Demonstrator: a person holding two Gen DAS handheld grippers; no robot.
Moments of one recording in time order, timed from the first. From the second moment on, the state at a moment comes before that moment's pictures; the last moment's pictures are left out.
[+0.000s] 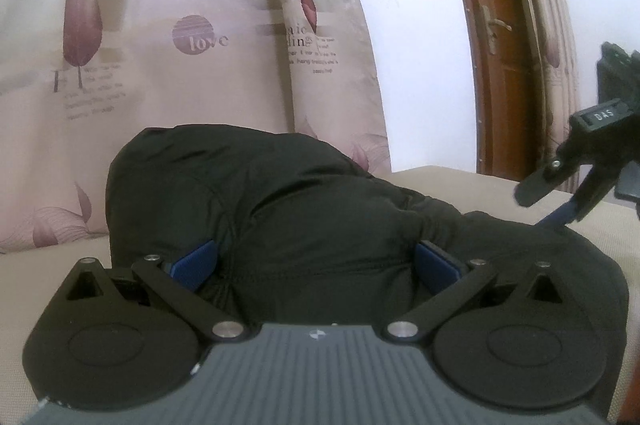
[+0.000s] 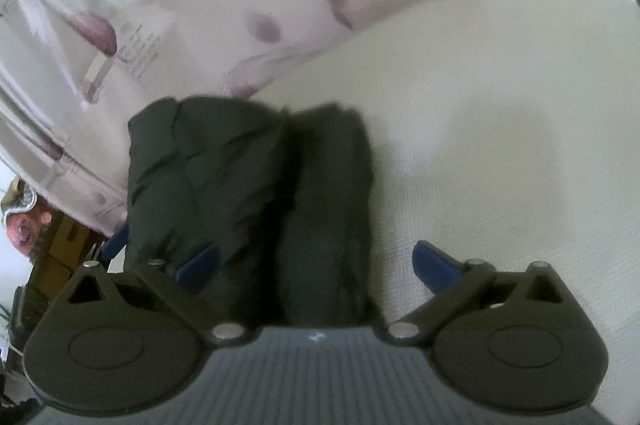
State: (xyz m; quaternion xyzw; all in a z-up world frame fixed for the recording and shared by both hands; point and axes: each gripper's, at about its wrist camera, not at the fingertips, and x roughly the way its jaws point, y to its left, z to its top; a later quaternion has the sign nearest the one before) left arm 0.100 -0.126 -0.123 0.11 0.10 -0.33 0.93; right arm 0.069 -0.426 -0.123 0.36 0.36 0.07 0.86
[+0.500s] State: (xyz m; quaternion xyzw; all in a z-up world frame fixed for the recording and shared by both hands) left arm 0.102 -0.085 -0.122 0.00 0.08 -0.33 0.94; right arm 0.142 -0.337 -0.095 0.23 0.34 0.16 0.90
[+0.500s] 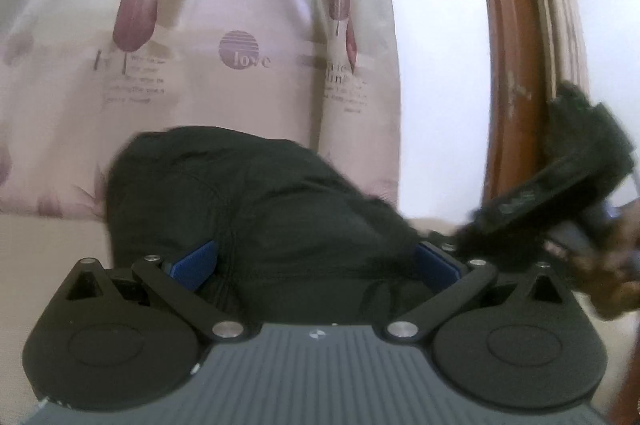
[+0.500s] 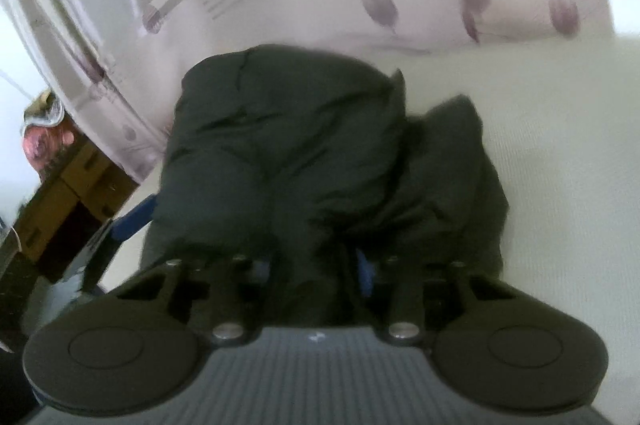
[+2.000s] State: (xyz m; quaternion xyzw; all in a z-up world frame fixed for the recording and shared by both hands) left arm 0.128 -0.148 -0.104 0.15 0.21 -0.29 0.92; right arm 0.094 -0.364 -0.168 0.23 0.33 0.05 0.92
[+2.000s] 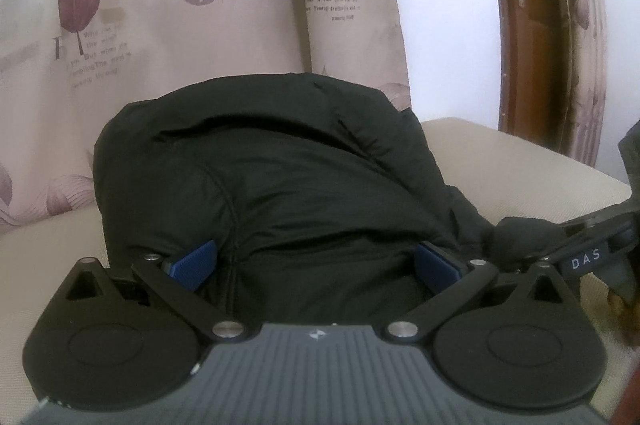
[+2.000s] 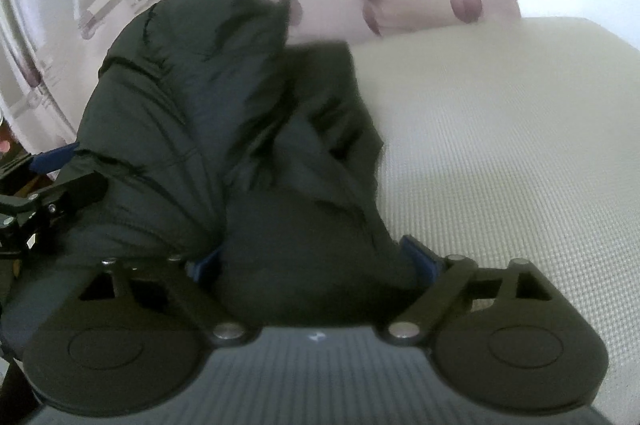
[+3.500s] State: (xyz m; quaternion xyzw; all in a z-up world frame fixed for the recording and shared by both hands) left arm 0.025 -0.065 0.000 0.13 0.12 -0.24 0.96; right arm -0.067 -0.221 -0.034 0.14 0.12 -0.09 0.98
